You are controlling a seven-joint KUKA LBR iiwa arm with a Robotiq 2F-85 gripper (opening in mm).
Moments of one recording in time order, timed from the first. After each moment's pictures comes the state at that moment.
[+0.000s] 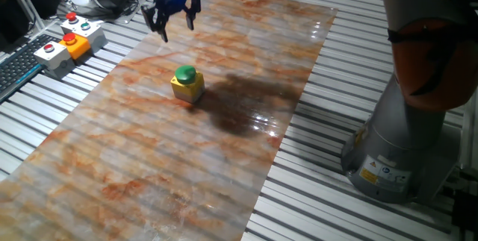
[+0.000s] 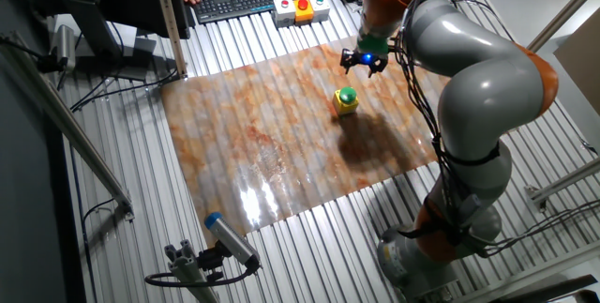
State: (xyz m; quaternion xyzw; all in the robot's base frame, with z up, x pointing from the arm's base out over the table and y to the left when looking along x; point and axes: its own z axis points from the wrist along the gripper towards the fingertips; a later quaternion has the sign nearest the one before) arm 0.567 0.004 0.220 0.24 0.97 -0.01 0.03
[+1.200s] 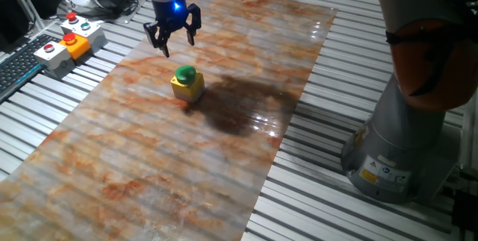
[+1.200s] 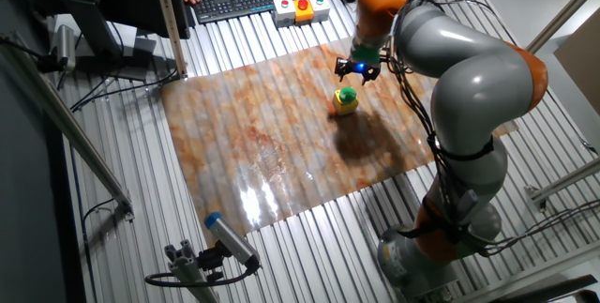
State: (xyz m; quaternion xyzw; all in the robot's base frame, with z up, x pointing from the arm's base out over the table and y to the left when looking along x) arm 0.565 0.009 0.189 0.24 0.97 0.00 0.03
